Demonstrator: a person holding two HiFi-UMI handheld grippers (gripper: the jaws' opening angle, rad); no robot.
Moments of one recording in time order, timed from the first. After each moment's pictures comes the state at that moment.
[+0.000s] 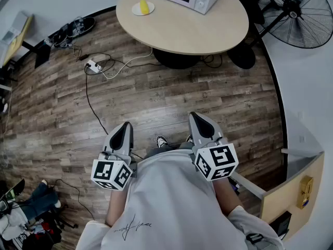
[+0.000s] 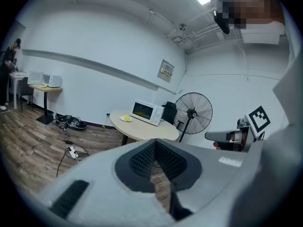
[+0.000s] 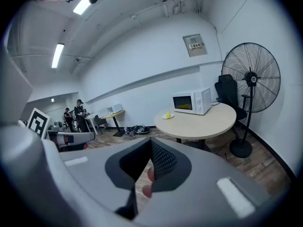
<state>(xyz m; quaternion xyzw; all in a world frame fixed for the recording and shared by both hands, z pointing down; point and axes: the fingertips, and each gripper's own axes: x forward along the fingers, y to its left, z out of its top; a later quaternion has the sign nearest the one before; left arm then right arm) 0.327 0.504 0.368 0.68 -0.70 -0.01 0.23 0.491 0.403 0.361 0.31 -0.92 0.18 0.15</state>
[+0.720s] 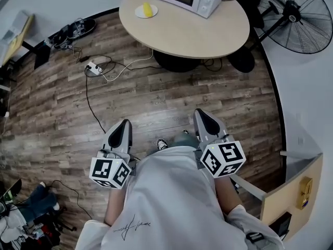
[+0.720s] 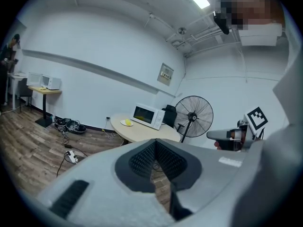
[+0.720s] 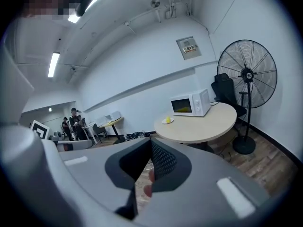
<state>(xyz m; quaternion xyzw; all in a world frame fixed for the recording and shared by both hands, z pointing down) 0.298 0.505 0.357 0.68 -0.70 -0.02 0.21 0.478 0.393 0.348 0.32 -0.92 0.21 0.10</state>
